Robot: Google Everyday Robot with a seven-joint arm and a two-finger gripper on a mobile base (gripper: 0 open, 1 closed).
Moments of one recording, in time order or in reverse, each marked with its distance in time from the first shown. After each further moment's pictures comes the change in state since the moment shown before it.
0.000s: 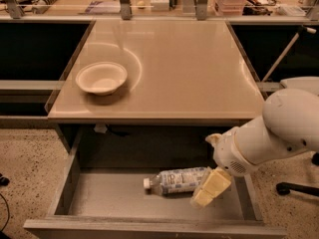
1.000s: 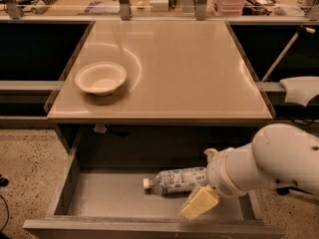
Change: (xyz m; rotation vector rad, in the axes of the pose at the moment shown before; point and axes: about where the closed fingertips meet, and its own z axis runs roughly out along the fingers) arm 0.006 0.017 0.033 0.095 -0.032 0.085
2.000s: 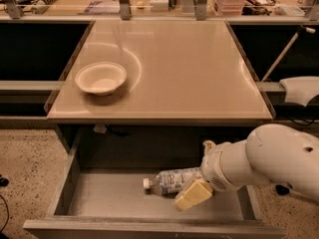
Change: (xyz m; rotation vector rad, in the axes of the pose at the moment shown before) arm -0.018 -0.012 -0.001 0.093 -0.026 0.006
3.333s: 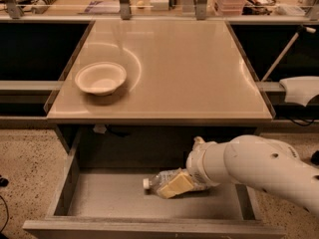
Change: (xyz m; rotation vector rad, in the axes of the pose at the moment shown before) arm -0.021 -0.017 0.040 0.085 -0.082 0.058
